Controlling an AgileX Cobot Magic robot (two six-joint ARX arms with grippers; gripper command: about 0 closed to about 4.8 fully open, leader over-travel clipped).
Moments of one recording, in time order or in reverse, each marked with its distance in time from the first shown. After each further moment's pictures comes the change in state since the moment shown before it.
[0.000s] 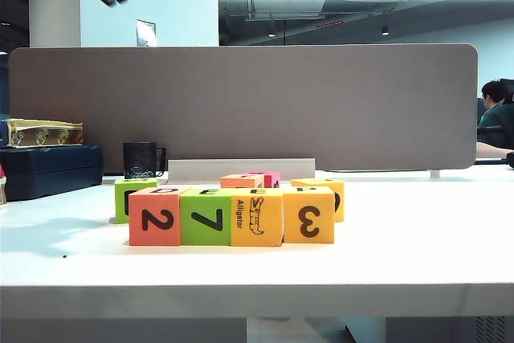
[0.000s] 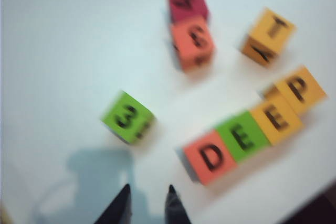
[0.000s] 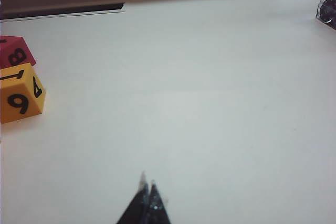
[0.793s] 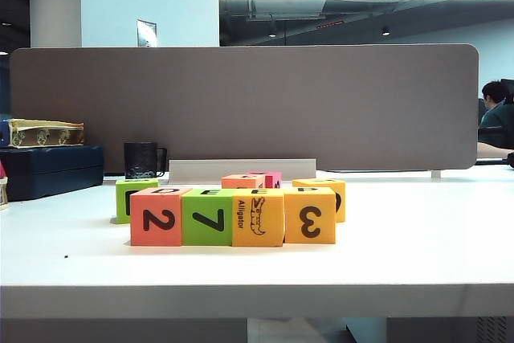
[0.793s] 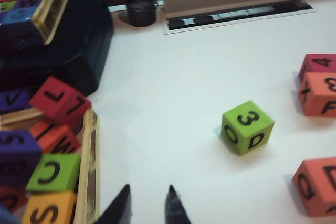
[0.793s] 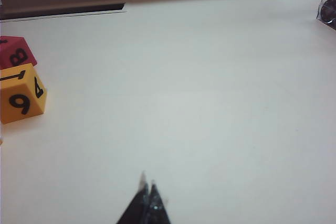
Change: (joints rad) left arm 0.344 -0.821 -0.940 0.634 -0.031 -0.048; right arm 0.000 0.000 0.000 0.000 0.000 0.000
